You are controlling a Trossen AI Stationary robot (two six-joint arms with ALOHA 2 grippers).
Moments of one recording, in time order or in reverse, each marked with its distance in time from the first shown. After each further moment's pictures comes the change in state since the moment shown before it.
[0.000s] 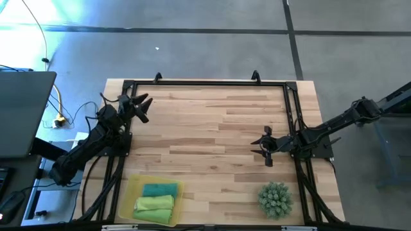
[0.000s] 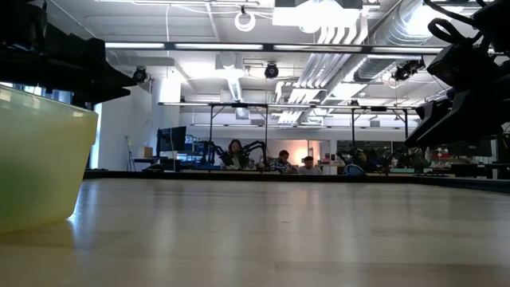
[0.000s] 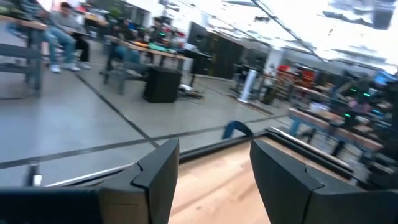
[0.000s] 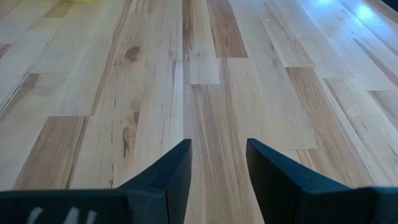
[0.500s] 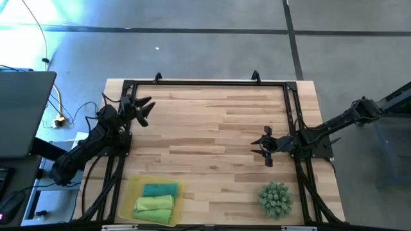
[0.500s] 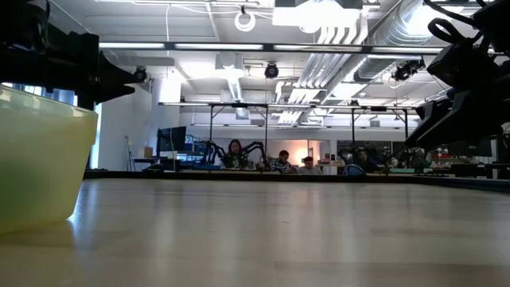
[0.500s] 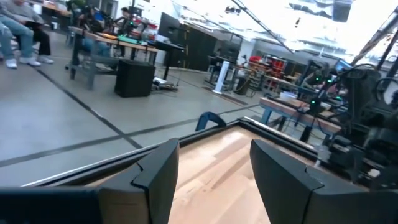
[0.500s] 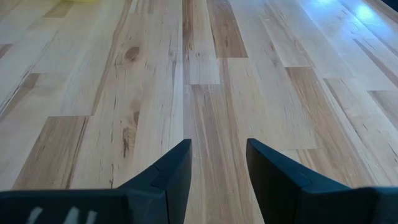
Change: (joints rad) left arm -0.001 0.000 0.000 0.002 0.125 0.000; right arm 0.000 0.000 0.000 0.000 0.000 0.000
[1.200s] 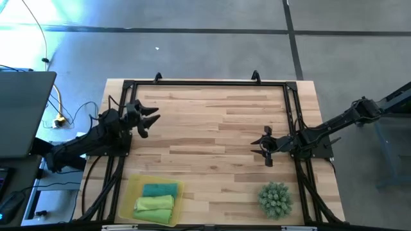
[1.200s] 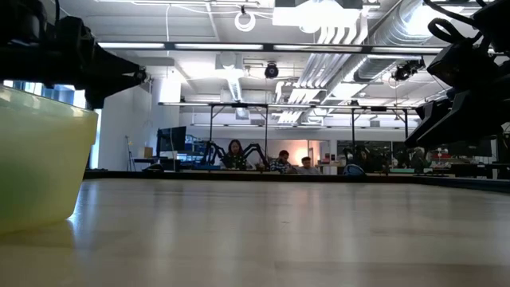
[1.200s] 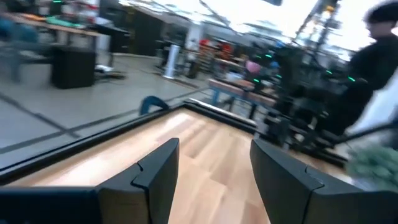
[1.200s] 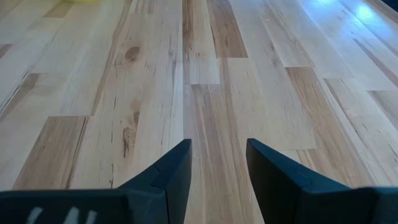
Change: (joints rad) left arm -0.324 0.000 0.000 -0.006 -0.092 0.015; right arm 0.000 0.000 0.000 0.000 0.000 0.000
